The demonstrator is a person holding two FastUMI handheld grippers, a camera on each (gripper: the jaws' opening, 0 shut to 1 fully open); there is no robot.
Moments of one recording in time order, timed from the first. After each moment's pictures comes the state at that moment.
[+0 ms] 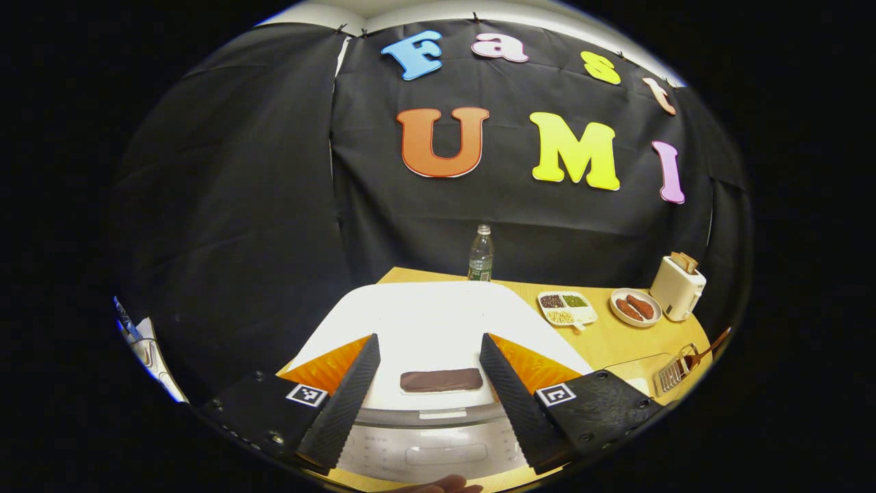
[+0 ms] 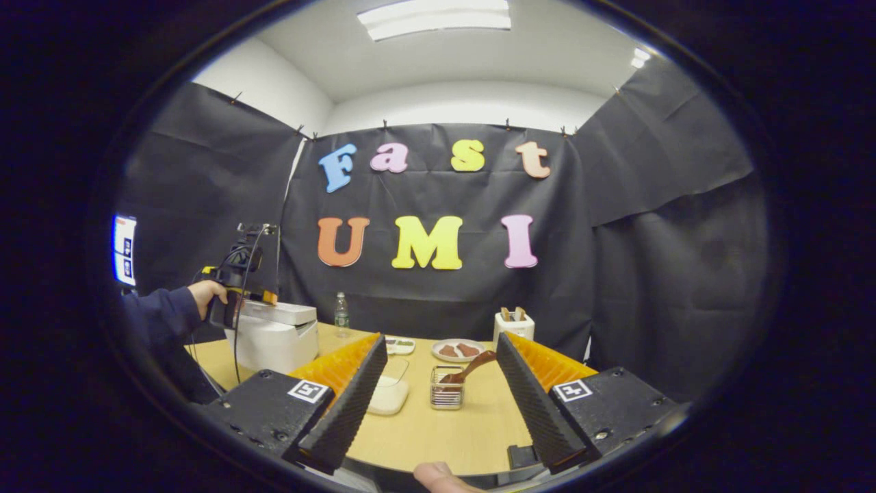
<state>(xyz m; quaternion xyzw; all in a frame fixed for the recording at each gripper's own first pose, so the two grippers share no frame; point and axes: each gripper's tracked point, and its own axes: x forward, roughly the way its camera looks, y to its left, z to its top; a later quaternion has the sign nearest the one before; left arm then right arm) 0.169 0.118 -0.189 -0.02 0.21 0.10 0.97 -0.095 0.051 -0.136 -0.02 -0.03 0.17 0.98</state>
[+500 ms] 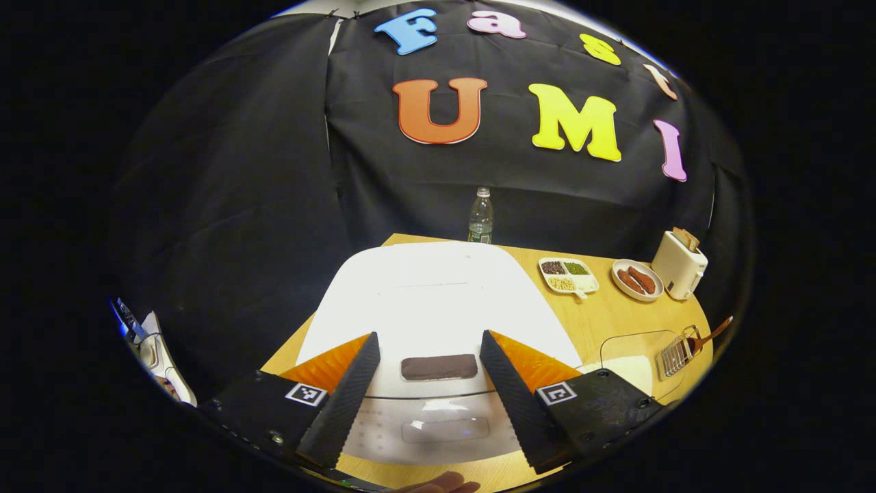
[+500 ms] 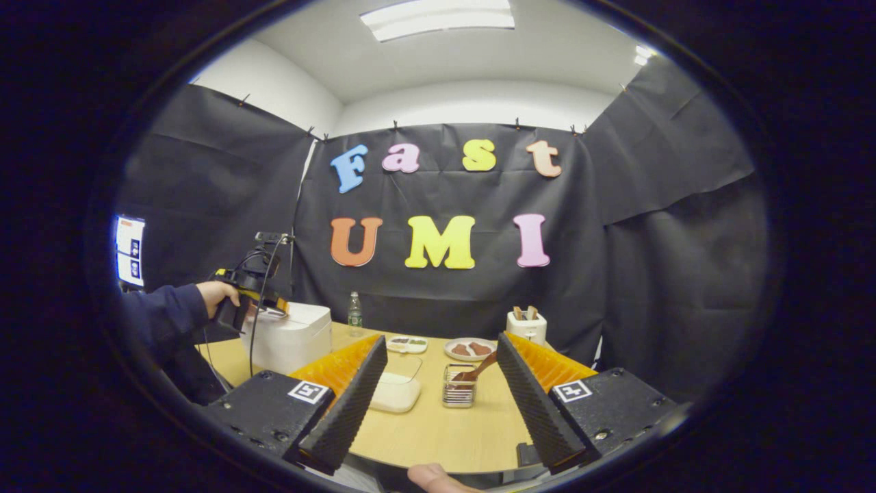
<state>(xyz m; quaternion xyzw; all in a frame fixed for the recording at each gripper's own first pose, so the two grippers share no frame) 0.141 0.110 -0.209 -0.02 0.28 0.09 0.95 -0.106 0.059 -0.142 -0.02 -0.02 0.19 0.98</state>
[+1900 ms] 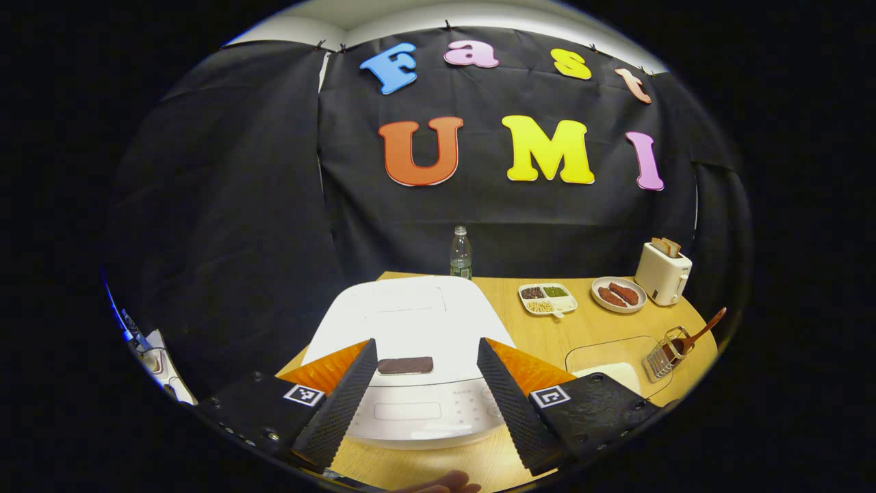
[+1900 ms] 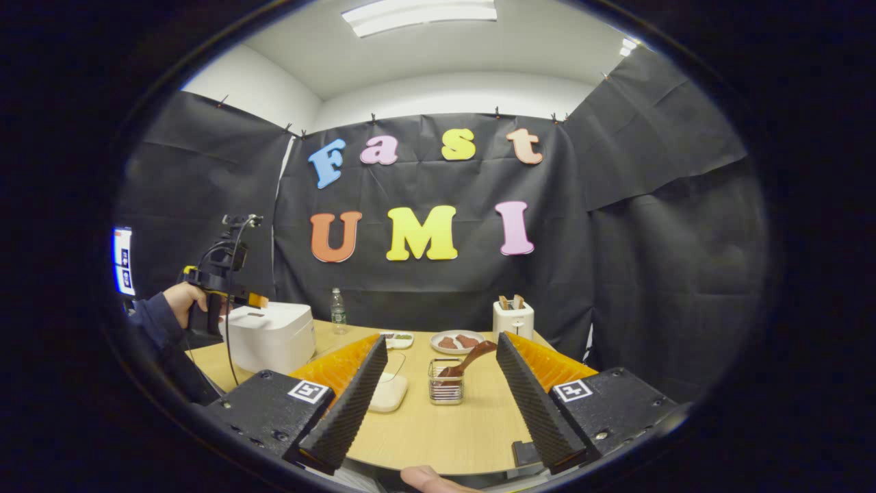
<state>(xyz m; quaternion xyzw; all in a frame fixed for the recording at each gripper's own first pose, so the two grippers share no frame) 0.120 0.074 -0.150 0.03 0.16 0.09 0.98 -0.076 0.040 -0.152 0.00 -0.01 0.15 0.99</state>
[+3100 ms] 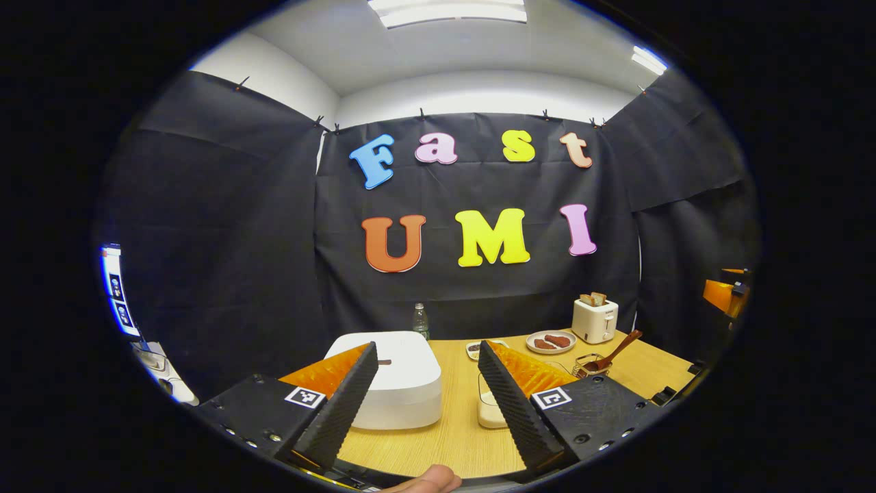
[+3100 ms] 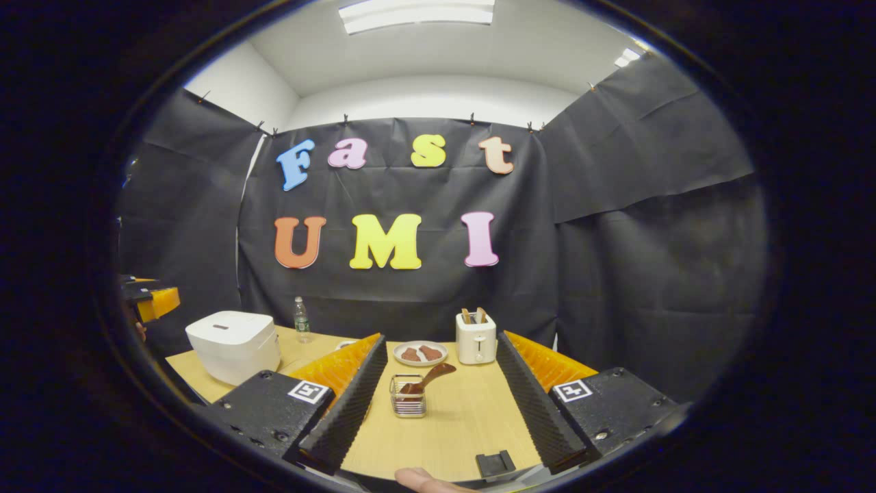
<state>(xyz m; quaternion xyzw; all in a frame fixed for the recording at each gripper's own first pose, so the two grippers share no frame) -0.055 -0.030 -0.060 0.02 -0.01 0.02 1.00 -0.059 0.012 -0.102 -0.01 0.00 0.08 1.00</state>
